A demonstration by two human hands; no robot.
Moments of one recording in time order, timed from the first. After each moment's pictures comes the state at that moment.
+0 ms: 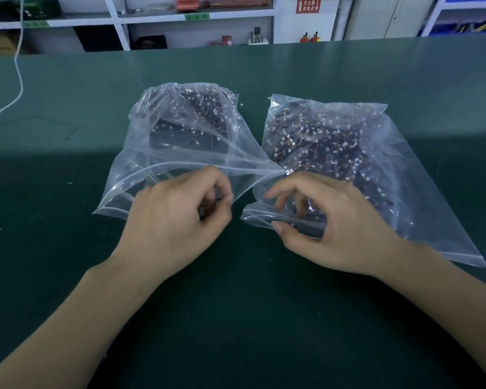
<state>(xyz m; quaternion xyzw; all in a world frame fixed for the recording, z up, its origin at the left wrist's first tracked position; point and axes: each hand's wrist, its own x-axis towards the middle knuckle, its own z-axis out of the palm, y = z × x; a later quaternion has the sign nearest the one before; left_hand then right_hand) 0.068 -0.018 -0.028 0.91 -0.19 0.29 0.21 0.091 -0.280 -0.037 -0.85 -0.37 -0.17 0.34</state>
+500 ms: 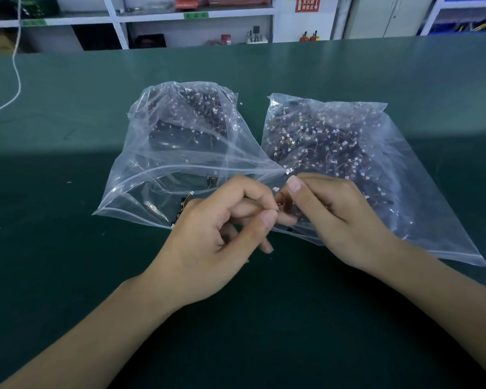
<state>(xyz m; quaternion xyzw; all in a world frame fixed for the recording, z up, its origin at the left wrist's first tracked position) 0.047 -0.052 -0.031 0.78 -0.31 0.10 0.53 0.091 -0.273 -0.035 -0.83 -0.30 -0.10 0.46</state>
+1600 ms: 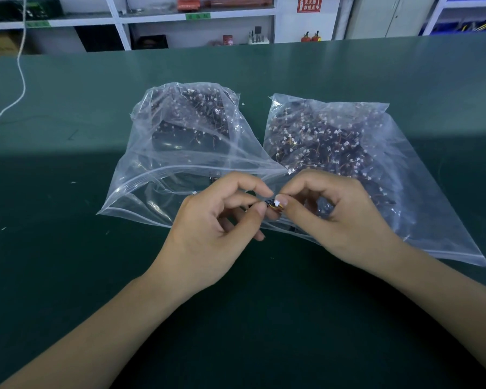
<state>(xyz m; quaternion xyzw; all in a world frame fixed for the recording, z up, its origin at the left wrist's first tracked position) 0.054 -0.055 -0.039 0.80 -0.20 0.10 0.56 0.088 -0.270 -0.034 -0.80 -0.31 -0.11 0.50</state>
